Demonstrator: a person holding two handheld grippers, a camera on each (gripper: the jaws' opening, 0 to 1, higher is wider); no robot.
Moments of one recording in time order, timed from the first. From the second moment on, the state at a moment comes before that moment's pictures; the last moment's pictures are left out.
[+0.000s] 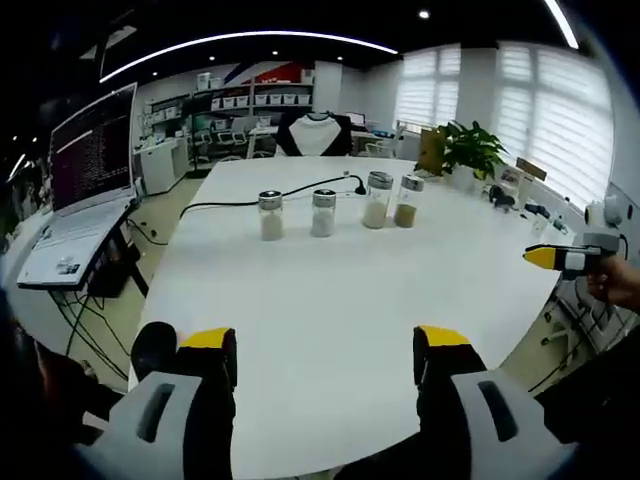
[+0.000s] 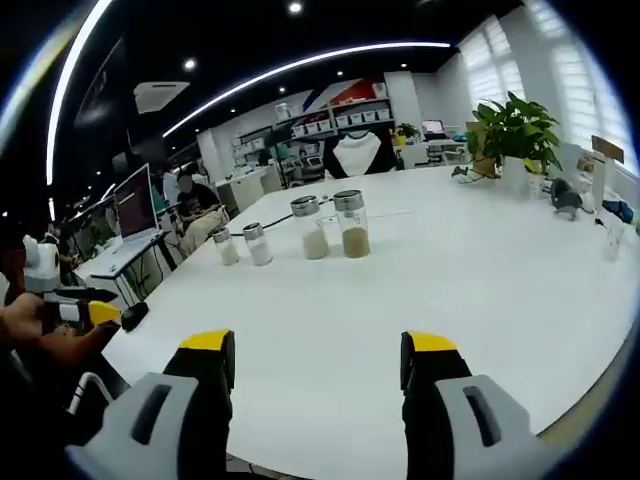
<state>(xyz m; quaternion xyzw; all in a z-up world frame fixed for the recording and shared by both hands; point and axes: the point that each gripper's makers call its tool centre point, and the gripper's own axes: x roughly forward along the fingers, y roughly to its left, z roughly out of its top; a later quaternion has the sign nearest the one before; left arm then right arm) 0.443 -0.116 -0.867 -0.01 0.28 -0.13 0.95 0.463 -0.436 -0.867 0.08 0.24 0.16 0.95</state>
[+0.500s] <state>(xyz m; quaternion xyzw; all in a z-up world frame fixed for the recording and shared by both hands) 0.446 -0.129 -0.858 -0.02 0.26 -0.15 0.95 0.461 -0.433 -0.867 0.05 0.23 0.18 0.96</state>
